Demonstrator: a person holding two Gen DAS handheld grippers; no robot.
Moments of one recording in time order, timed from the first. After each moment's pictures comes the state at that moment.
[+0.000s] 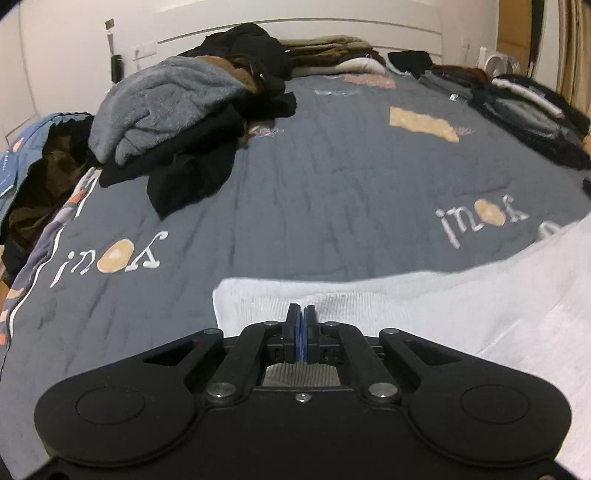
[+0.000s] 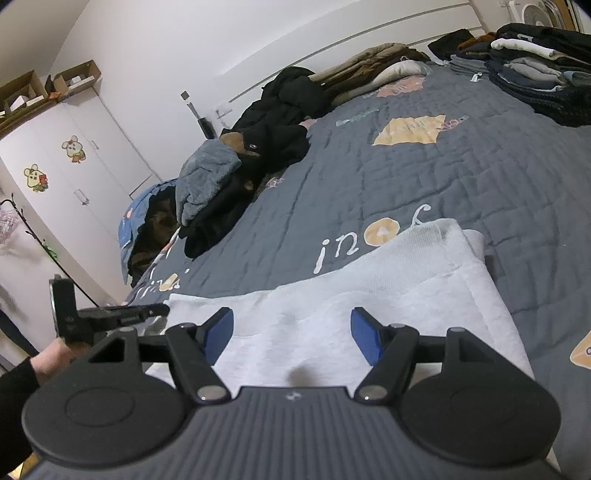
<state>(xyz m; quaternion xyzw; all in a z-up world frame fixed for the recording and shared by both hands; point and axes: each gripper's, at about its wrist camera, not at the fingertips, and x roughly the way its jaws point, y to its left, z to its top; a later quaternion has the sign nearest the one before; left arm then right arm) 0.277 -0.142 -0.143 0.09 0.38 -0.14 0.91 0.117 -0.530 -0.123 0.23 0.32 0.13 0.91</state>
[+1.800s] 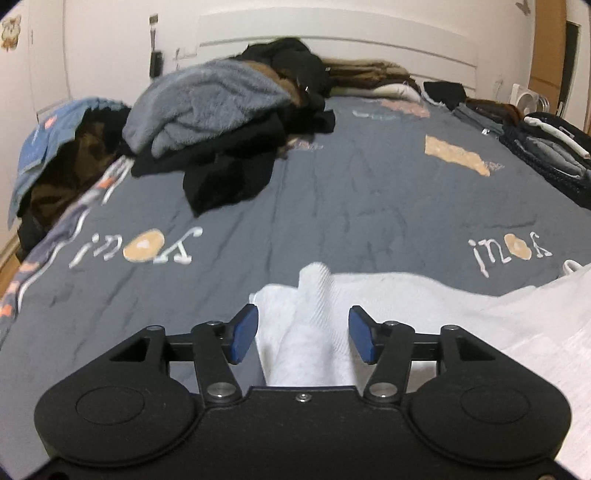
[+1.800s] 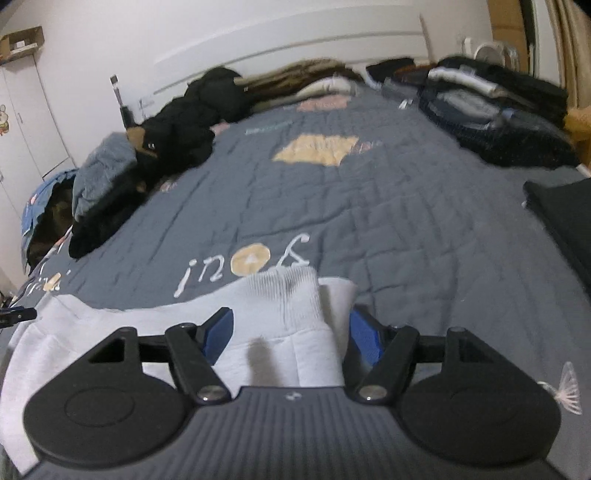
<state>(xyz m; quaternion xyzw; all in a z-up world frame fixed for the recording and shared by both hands) 0.291 -0.112 -0.153 0.04 0.36 -0.10 0.93 0.172 -0.585 -0.157 0.14 0.34 0.00 0.93</state>
